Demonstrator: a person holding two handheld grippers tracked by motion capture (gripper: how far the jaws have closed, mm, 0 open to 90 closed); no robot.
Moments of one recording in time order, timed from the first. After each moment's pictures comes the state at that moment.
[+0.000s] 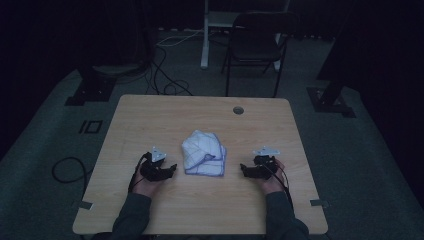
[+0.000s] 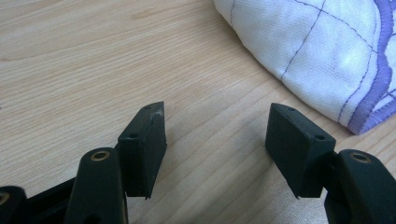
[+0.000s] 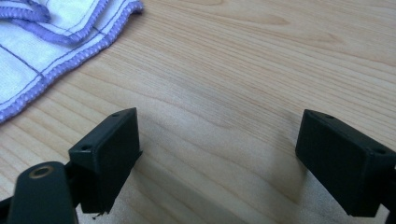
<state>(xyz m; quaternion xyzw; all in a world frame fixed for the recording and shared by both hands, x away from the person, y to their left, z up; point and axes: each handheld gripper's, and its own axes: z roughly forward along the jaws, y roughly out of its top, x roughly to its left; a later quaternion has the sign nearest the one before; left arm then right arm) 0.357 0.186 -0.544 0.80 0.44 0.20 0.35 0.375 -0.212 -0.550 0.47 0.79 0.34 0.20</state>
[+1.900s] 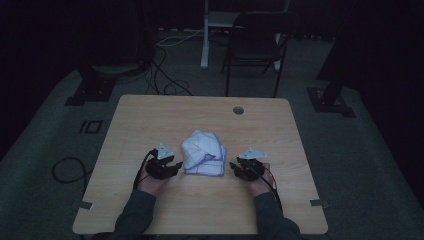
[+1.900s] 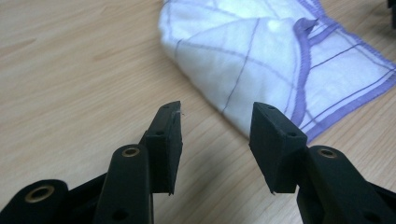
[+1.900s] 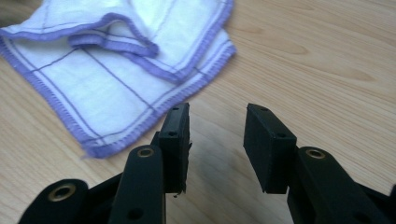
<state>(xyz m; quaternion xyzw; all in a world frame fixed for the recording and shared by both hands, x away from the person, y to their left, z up) 0.355 0.160 -0.516 0.82 0.41 0.19 0.36 0.359 -0.165 -0.537 0.40 0.81 0.38 0.20</state>
